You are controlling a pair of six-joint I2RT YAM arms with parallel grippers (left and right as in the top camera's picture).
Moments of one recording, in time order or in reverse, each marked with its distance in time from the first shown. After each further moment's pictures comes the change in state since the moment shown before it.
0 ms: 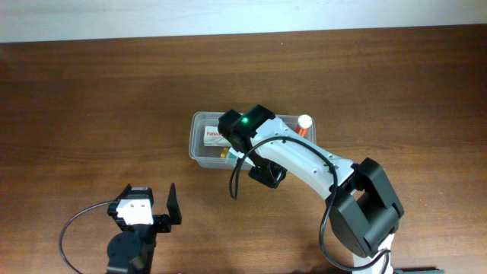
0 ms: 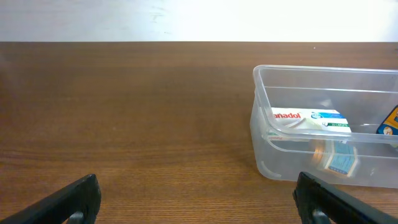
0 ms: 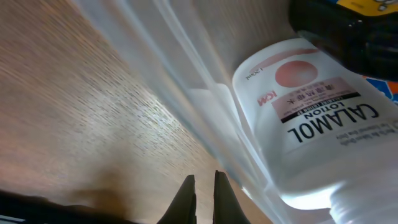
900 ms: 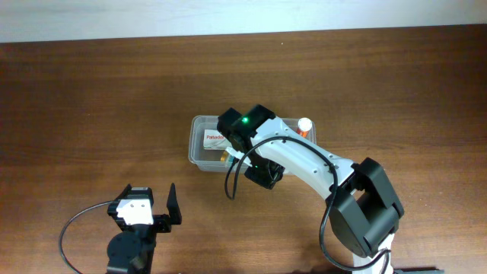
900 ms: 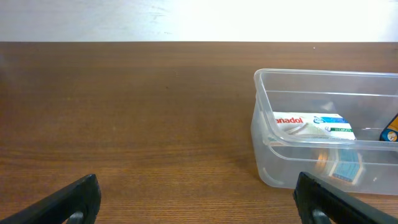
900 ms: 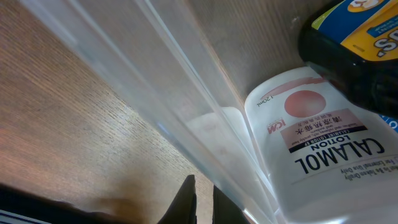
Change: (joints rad) left arm 0.000 0.000 0.000 0.000 0.000 0.000; right arm 0.000 0.000 0.000 0.037 -0.084 0.000
